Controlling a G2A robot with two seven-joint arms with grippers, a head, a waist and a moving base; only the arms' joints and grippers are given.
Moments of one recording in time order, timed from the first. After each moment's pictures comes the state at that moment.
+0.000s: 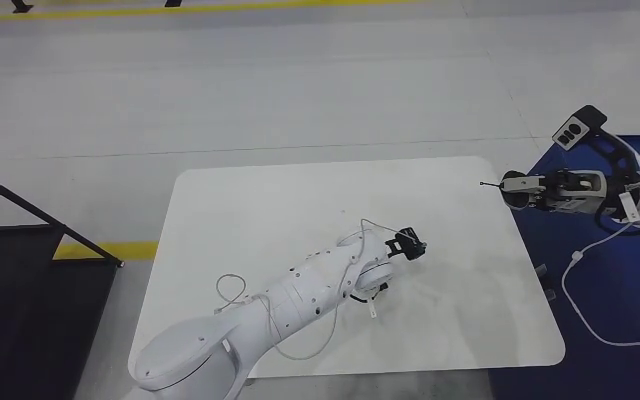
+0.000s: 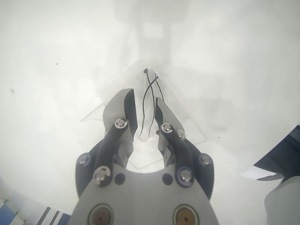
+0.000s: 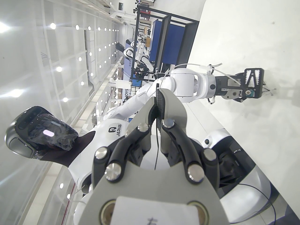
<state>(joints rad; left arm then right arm) 0.47 -1.71 -0.30 -0.93 0.90 -0.18 -1.09 -0.97 -0.78 1.72 -1.50 0.54 0.22 1.54</state>
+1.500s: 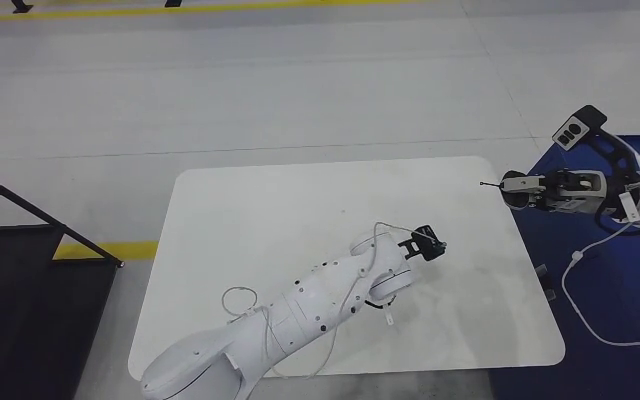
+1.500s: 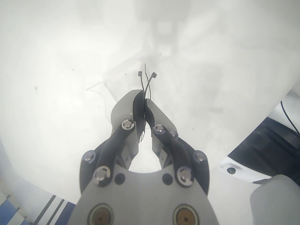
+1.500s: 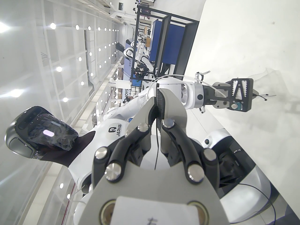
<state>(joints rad) 0.57 -1.71 -0.45 -1.16 1.06 -0.14 -1.25 -0.97 -0.78 1.72 -1.50 0.54 0.22 1.54</state>
